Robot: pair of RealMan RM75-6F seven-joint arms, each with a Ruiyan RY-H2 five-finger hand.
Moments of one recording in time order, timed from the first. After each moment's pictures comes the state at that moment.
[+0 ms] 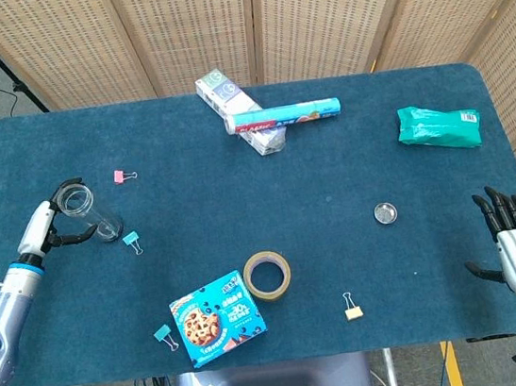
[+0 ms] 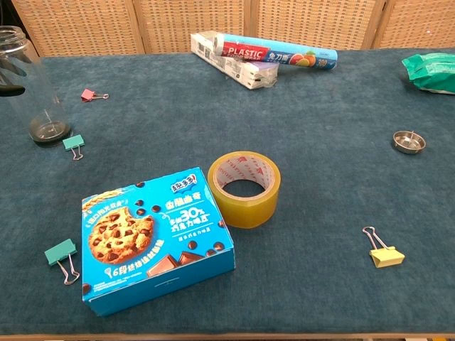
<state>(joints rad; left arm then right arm) -0.58 -1.43 -0.14 -0.93 1.44 0.92 -1.06 0.13 -1.20 0.11 -1.54 -1.44 1.45 -0.06</state>
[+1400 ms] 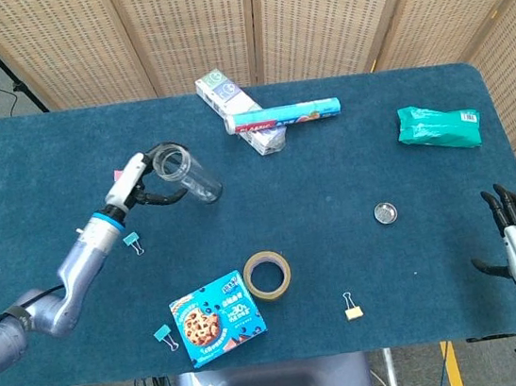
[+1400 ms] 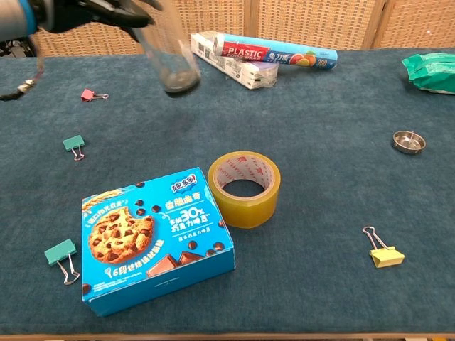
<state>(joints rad) -0.88 -1.40 -0.31 -1.25 1.35 0.75 -0.98 0.14 -1.20 0.13 -1.51 -1.36 1.40 -0.04</state>
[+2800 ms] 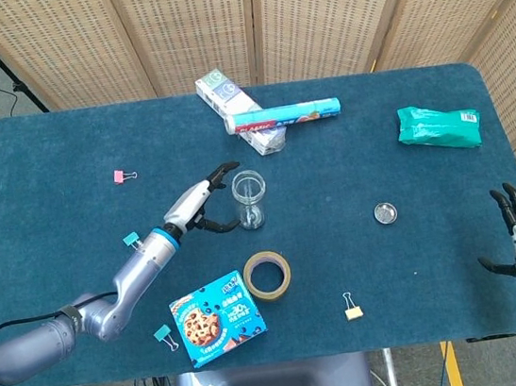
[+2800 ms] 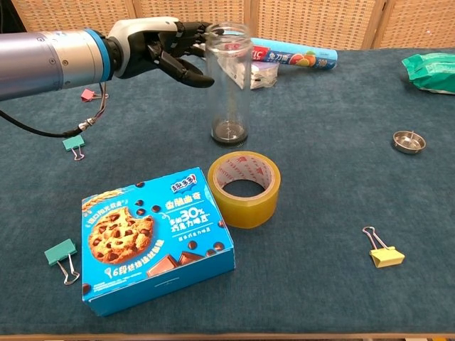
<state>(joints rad) -0.95 -1.54 -0.29 -1.30 1.26 0.67 -0.69 0.14 -1.19 0.14 -1.50 -1.35 1.39 -0.01</state>
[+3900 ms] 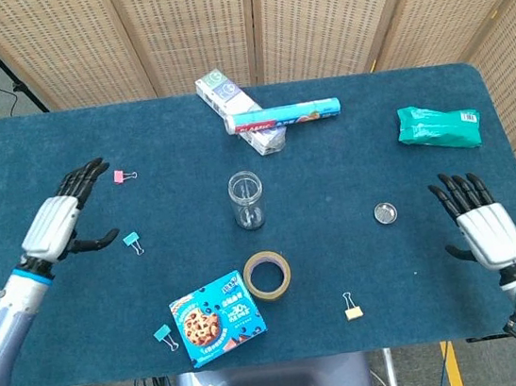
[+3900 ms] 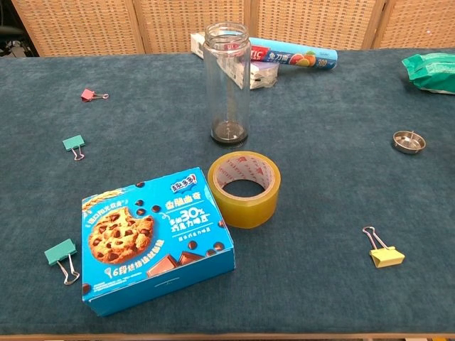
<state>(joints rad) -0.56 -1.03 -0.17 -1.68 1.37 1.09 -0.36 0.31 -1.21 0.10 -1.34 -1.60 1.32 -0.05</state>
